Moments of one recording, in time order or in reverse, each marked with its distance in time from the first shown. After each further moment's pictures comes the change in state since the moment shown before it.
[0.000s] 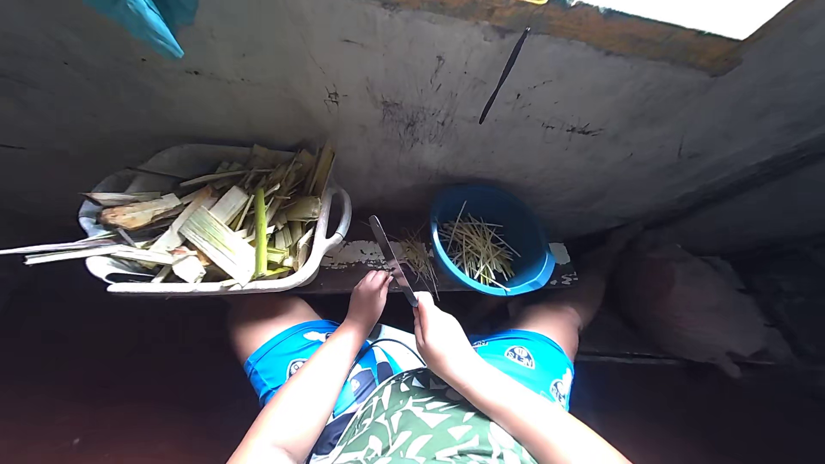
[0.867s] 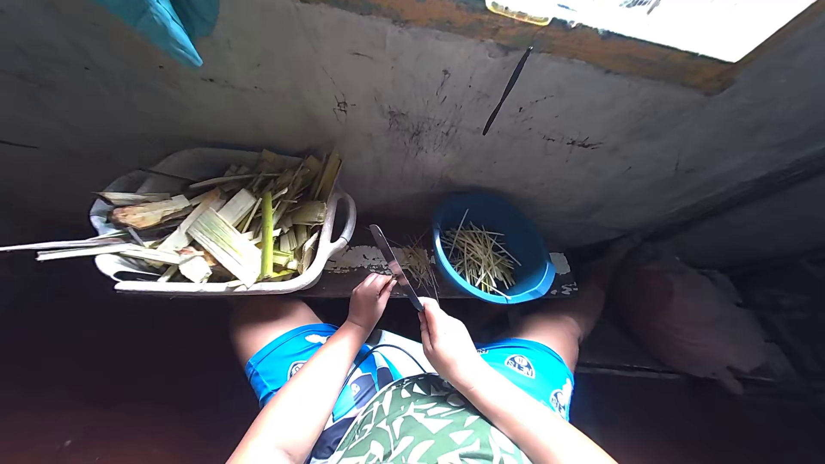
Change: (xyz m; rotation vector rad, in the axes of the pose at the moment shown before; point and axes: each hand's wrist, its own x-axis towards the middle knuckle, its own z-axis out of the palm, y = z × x) left_hand 0.004 -0.008 0.002 -0.107 0.146 0.091; right_hand 0.001 0.023 0.012 -0.025 0.215 -0.173
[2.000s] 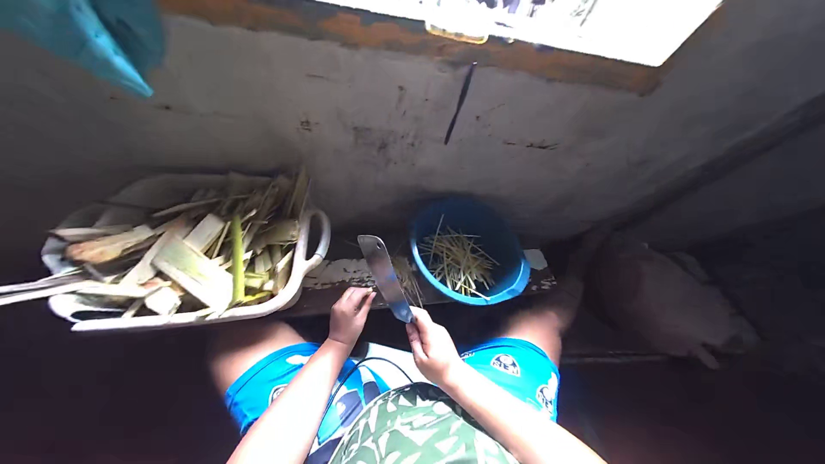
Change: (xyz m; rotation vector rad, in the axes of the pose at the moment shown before) left_hand -0.005 -0.008 0.001 -0.104 0.040 0.003; right_hand -0.009 0.028 0.017 0.292 0.119 -0.027
